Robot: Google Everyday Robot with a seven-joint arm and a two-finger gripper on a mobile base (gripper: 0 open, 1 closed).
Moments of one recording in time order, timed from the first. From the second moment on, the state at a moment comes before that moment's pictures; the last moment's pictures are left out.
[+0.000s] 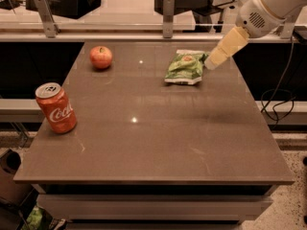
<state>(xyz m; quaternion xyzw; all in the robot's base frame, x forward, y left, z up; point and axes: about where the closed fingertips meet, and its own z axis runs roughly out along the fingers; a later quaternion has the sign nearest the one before) 0.620 -0.192 0.961 -0.43 0.86 0.08 0.27</state>
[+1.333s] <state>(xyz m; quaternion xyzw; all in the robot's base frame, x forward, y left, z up) 0.677 -0.137 0.928 -0.36 0.90 0.09 0.24</state>
